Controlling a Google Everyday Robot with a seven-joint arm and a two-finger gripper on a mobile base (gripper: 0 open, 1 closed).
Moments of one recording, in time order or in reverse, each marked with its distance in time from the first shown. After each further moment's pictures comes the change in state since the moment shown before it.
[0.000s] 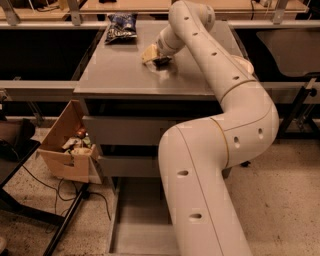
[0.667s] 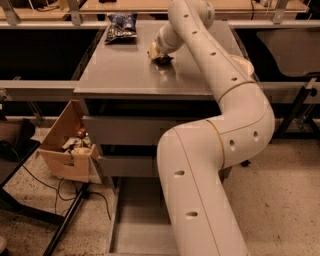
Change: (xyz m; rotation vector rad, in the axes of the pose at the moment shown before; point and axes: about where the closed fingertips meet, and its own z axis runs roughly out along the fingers) arm -0.006 0.000 -0.007 0.000 0.000 0.000
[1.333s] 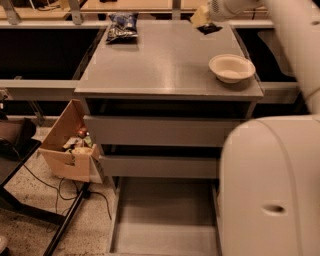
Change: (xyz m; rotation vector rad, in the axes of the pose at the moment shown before) arm -0.008 -0.071 -0.200 0.046 -0.156 -0.009
